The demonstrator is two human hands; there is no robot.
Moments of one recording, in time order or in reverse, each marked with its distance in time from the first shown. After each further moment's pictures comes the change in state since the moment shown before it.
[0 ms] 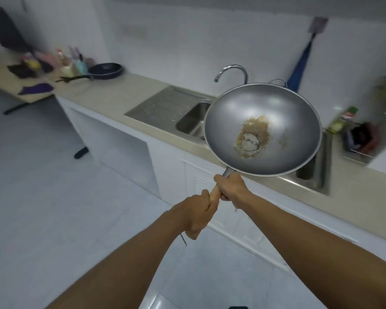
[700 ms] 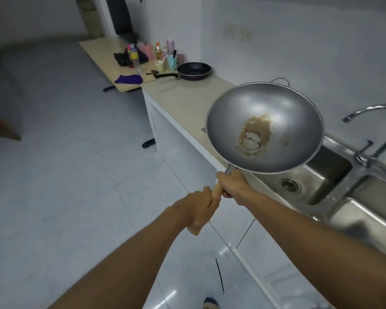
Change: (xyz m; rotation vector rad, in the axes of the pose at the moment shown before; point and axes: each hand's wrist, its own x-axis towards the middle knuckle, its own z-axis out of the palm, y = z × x) left_hand 0.054 -0.286 -0.128 -0.276 0.123 -0.501; right_hand 0.217 -0.213 0.246 -0.167 -0.343 -0.150
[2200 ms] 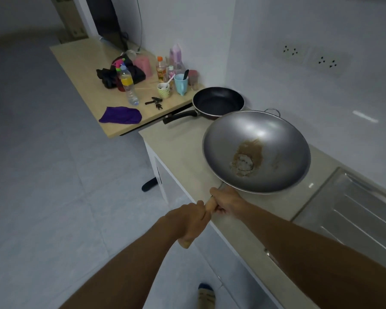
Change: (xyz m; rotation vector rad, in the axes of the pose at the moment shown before) left_hand 0.452 -0.364 -0.319 0.225 -0.202 0.069; right_hand 0.532 -0.300 0.183 0.031 -0.140 0.186
